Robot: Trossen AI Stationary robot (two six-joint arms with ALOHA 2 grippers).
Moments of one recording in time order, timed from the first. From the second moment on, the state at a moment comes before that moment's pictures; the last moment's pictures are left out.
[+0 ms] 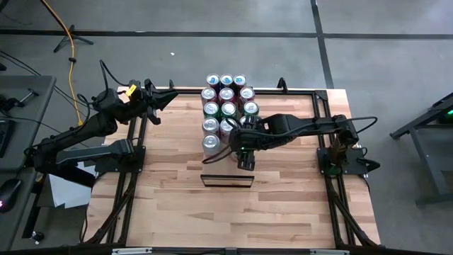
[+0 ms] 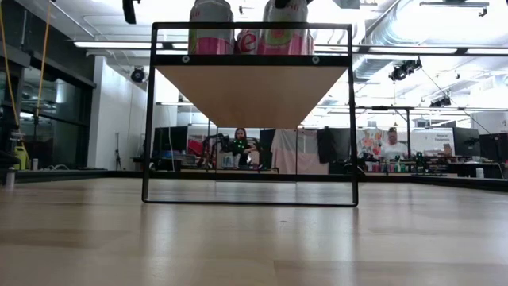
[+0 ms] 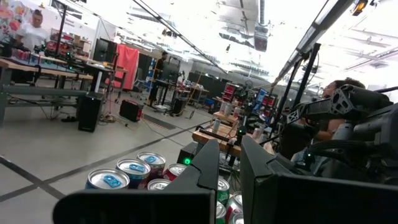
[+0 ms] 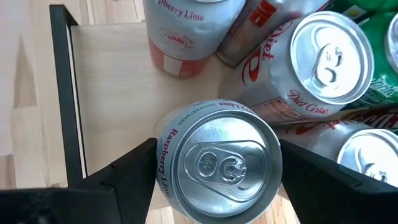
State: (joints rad) left arm 0.46 0.62 0.68 0.18 0.07 -0.31; right arm 0.16 1.87 2.08 -1.34 0.30 0.23
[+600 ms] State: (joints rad) left arm 0.46 0.62 0.68 0.19 0.08 -0.31; right arm 0.16 1.87 2.08 -1.34 0.28 0.24
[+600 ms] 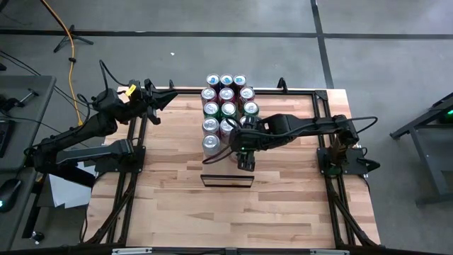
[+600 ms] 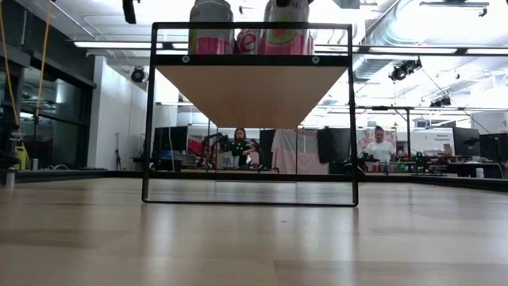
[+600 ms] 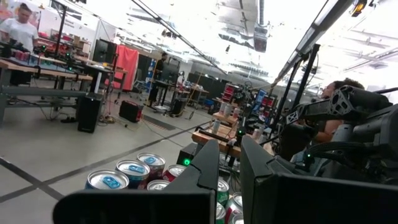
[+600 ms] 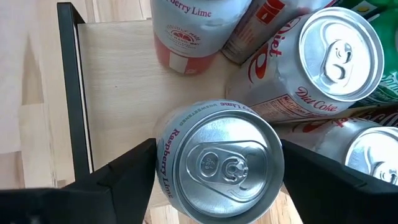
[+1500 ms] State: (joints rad) left arm 0.46 0.62 0.68 0.19 0.08 -0.31; right arm 0.15 1.87 2.08 -1.35 0.28 -0.32
